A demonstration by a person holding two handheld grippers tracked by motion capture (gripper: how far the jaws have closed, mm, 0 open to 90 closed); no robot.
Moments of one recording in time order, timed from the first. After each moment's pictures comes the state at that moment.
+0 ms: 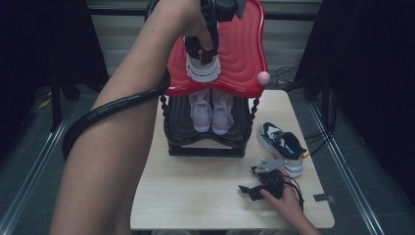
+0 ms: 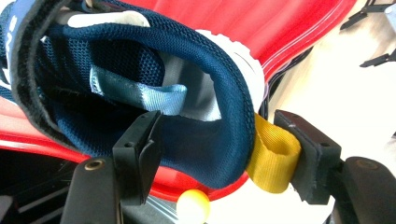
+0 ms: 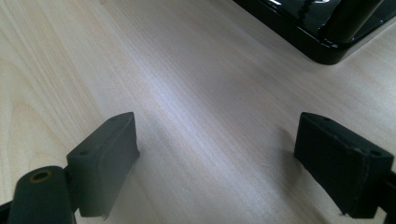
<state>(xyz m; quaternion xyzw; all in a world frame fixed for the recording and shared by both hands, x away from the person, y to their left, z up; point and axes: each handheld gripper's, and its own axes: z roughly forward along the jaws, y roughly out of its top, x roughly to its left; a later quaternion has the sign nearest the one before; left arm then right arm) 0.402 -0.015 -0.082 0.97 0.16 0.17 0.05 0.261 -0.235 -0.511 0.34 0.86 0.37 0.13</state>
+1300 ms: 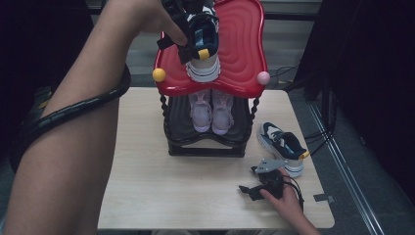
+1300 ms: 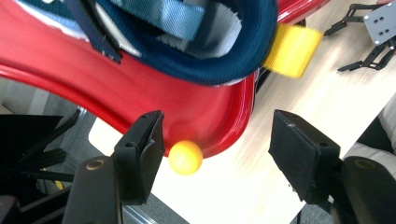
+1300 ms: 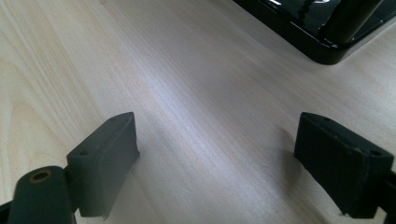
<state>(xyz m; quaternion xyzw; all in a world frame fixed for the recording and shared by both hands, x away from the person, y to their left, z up) 0.392 0.044 -0.071 0.96 0.22 0.14 0.09 0.261 -0.235 -0.511 0.34 0.86 0.37 0.13</state>
